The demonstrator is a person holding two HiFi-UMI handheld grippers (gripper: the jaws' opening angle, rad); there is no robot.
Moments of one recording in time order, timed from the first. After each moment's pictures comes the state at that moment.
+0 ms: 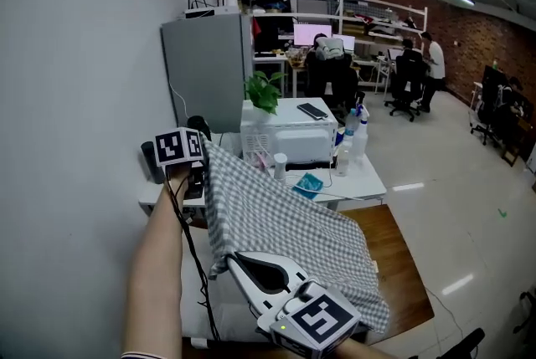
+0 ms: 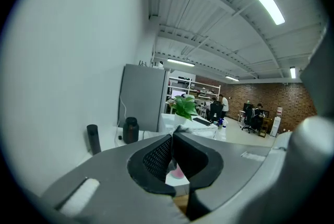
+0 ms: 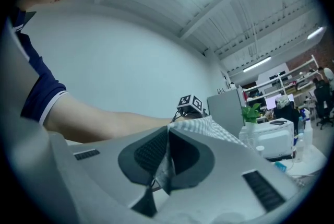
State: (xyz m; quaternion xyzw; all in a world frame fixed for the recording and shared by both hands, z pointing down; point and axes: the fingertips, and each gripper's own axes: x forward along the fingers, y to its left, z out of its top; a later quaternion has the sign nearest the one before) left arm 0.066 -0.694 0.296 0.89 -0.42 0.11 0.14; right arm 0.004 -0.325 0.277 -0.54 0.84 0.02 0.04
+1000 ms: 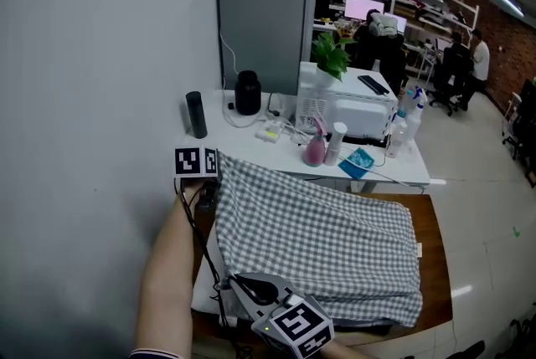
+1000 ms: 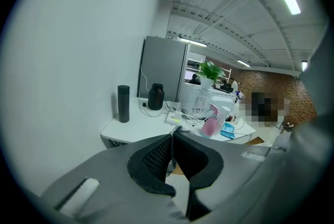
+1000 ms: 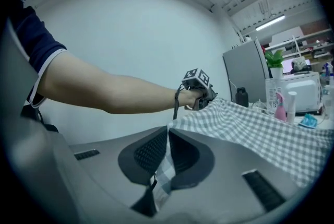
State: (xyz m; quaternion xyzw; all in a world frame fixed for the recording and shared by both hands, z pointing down) left arm -0.077 -0.717 0.479 0.86 -0.44 0.20 0.20; right arm -0.121 -0.361 0.446 -0.46 0.88 -0.12 -0.08
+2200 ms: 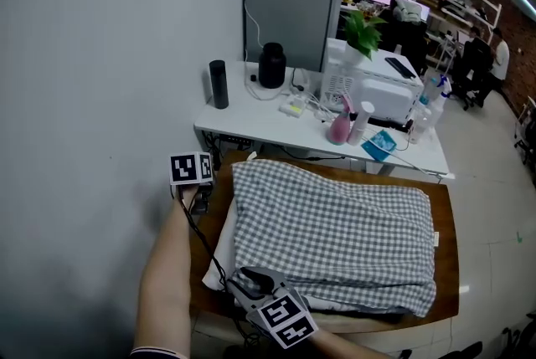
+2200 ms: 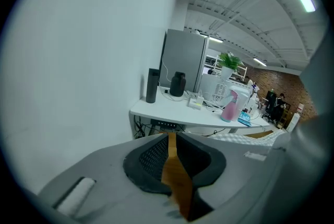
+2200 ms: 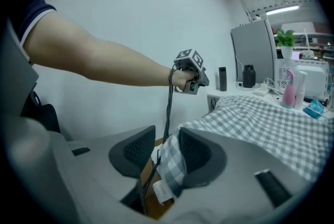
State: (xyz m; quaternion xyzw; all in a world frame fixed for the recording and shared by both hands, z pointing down) left arm -0.185 -0.698 0.569 0.81 -0.49 0.21 0.24; right arm -0.173 -0.354 0.553 -0.43 0.87 -0.17 -0.18
